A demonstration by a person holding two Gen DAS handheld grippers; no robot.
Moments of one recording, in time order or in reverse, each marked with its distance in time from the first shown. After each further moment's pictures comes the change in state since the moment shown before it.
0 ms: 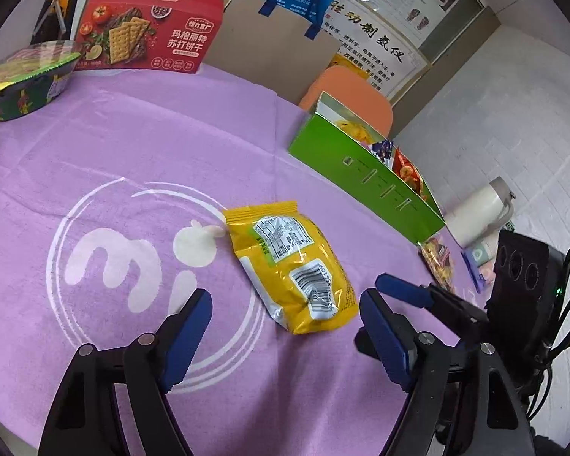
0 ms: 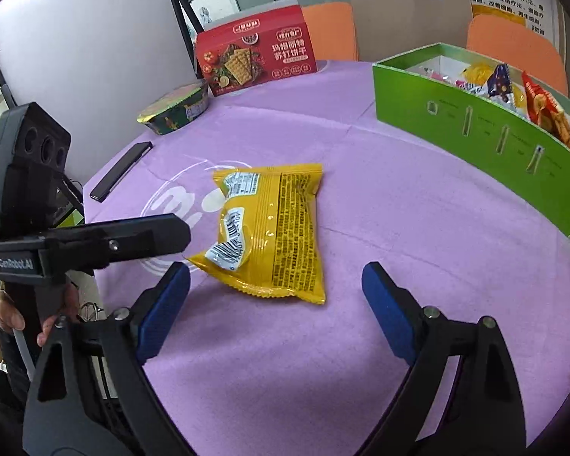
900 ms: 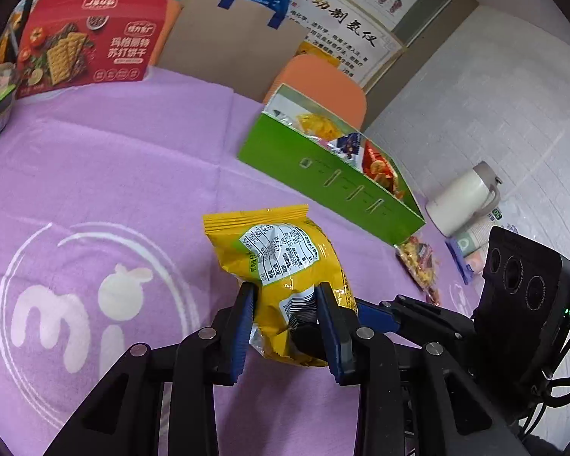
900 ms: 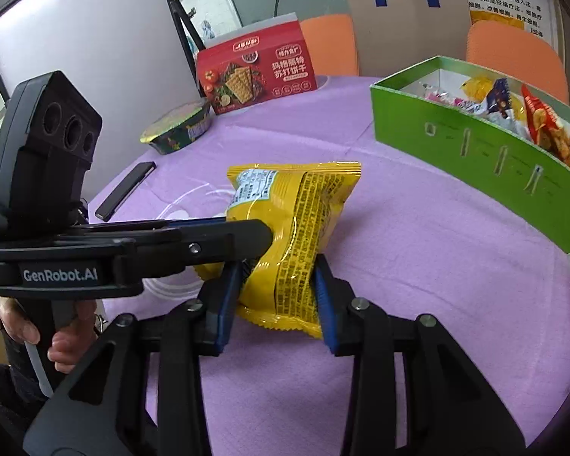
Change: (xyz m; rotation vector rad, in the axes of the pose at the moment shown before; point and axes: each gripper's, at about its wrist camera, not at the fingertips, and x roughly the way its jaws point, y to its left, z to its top) left arm 0.029 -0.052 0.028 0.112 0.037 -0.064; right arm -0.020 -0.009 0.011 0.008 -0.080 0.011
